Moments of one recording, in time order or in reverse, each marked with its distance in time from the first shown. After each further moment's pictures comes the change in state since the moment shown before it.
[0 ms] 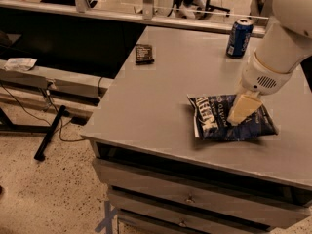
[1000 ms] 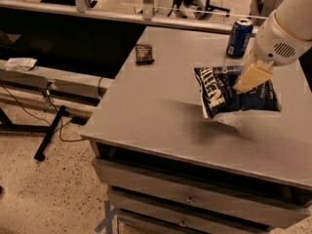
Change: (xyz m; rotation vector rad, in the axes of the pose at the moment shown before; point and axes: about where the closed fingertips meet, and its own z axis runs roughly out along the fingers) arm -0.026 -0.013 -0.072 0.092 -0.099 -0.015
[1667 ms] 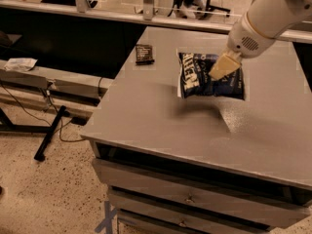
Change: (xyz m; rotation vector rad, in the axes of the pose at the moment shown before) arm -0.048 -0.045 0.035 0.045 -0.113 0.104
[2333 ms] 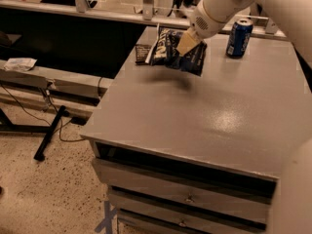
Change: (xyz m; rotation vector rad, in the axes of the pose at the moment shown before) arm -0.102 -0.067 0.061 0.075 -0.095 0.197
